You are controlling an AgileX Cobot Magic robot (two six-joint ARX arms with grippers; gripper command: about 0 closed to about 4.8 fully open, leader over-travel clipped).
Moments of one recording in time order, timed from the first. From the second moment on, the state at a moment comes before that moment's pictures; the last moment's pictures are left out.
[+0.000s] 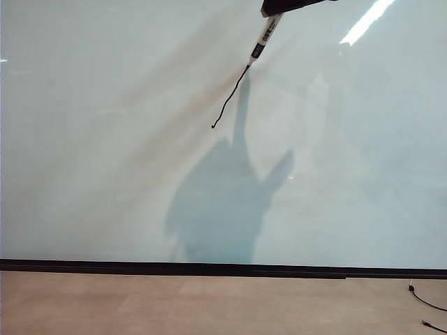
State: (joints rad) left arm 0.00 0.00 0.00 -0.14 0.02 -0.01; right arm 0.65 1.27 0.94 0.31 0.24 -0.41
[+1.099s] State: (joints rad) left arm 0.00 0.00 0.00 -0.14 0.02 -0.01; right arm 0.96 1.11 0.51 0.62 0.60 -0.11
